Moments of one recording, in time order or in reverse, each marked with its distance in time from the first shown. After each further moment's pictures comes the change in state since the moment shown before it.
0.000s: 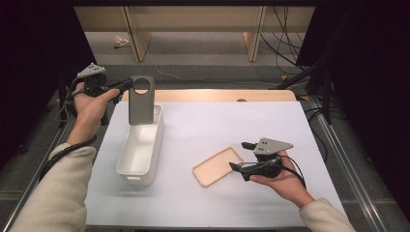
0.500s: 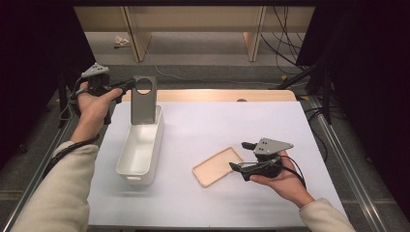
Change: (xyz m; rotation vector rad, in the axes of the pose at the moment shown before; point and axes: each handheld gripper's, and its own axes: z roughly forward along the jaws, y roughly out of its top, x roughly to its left) left arm 0.000 -0.002 0.009 0.009 -0.005 0.003; right arm 0.000 0.000 0.000 -0.001 0.001 0.001
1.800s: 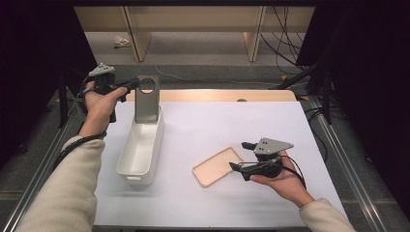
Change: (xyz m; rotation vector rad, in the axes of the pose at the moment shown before) left arm 0.007 -0.006 0.022 0.005 0.003 -0.022; right arm -0.001 0.000 0.000 -0.002 0.001 0.006
